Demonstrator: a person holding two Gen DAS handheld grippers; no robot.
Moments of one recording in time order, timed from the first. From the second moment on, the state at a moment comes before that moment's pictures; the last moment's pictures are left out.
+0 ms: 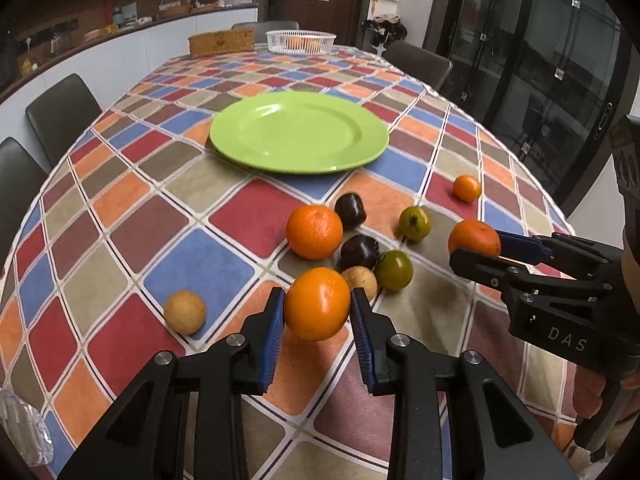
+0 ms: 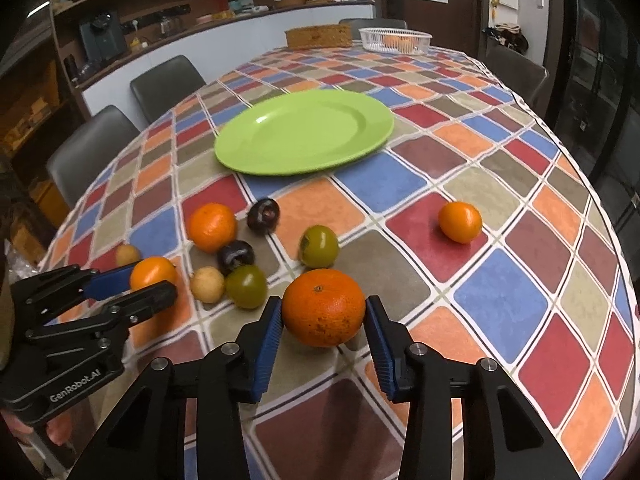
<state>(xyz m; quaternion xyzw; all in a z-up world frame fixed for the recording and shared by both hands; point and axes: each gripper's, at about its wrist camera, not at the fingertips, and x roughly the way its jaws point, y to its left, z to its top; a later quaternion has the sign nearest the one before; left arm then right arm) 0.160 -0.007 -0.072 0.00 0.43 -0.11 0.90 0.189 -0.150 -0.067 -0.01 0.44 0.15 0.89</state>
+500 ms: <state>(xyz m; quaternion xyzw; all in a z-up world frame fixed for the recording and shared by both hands) 0.188 -0.004 -0.027 0.00 0.38 -0.11 0.92 0.209 -0.141 -0.022 -0.03 0.39 0.18 0.90</state>
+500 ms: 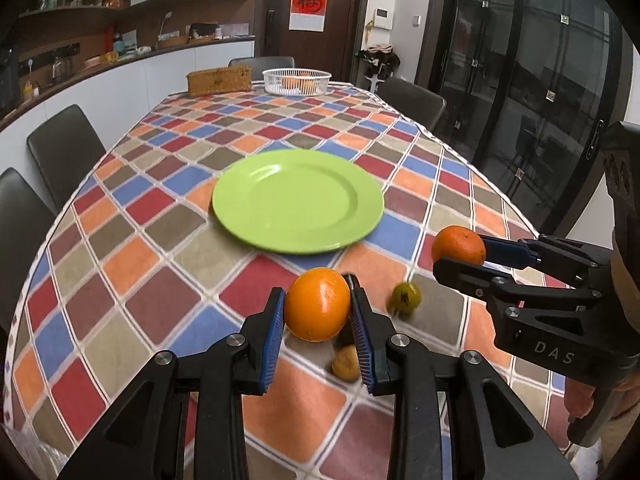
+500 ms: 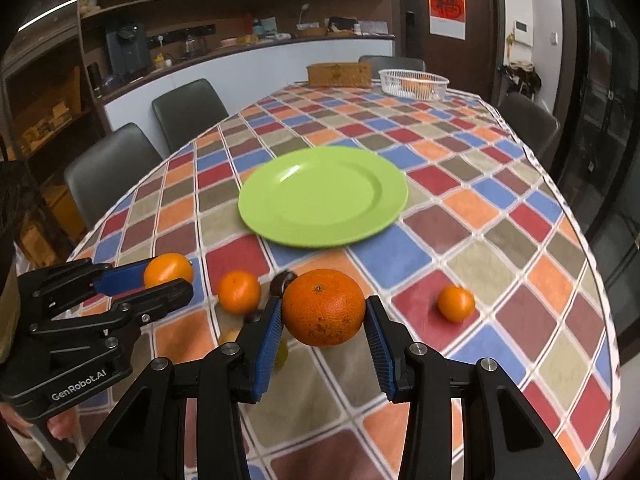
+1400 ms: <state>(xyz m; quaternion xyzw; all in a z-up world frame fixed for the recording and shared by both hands) 0.328 0.013 -0.026 -0.02 0.42 -0.12 0.90 0.360 -0.122 -0.016 -0.02 0.44 0.20 0.88</state>
